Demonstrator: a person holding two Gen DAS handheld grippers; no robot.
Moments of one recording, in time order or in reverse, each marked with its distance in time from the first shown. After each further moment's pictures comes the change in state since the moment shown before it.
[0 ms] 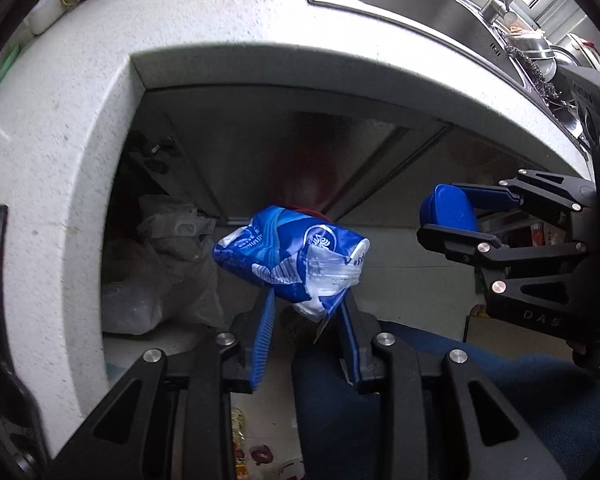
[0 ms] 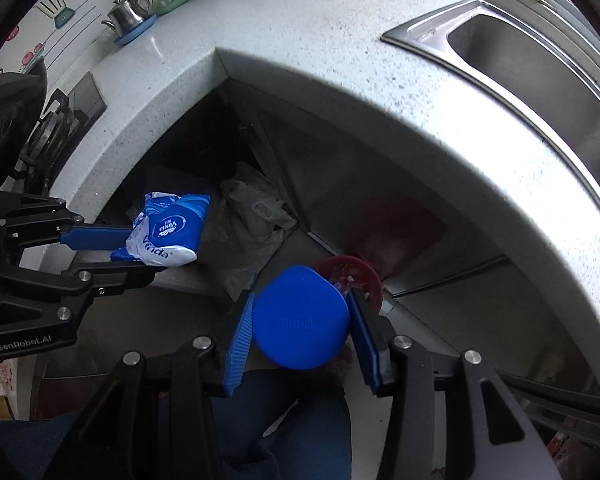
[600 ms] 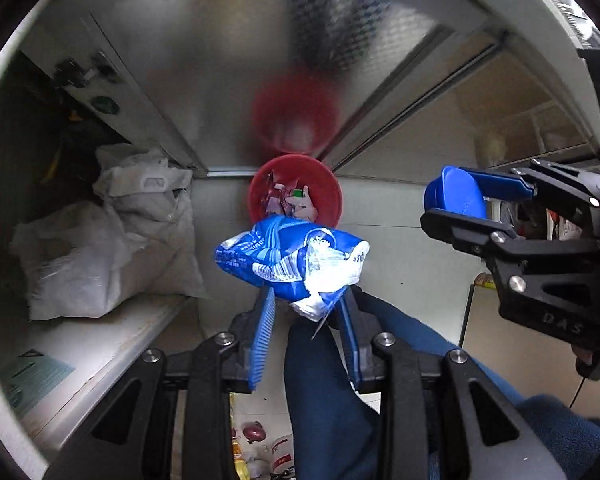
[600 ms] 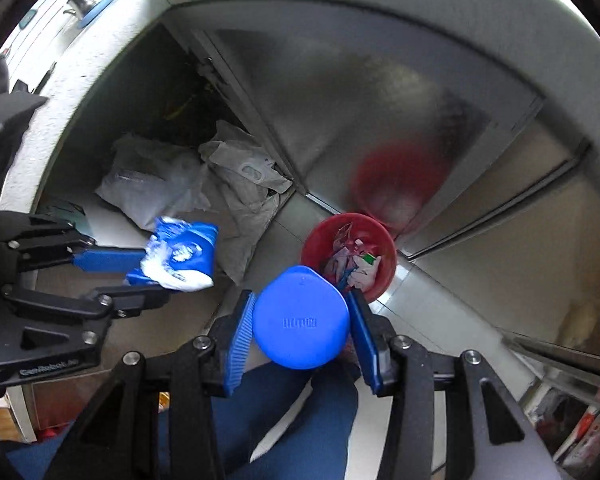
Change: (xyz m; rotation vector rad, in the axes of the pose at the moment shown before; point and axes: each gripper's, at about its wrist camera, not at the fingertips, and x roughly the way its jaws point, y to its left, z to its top) left arm 0.128 0.001 -0.012 -0.006 0.171 -0.015; right arm 0.100 -0.026 -0.025 0.100 0.089 0.054
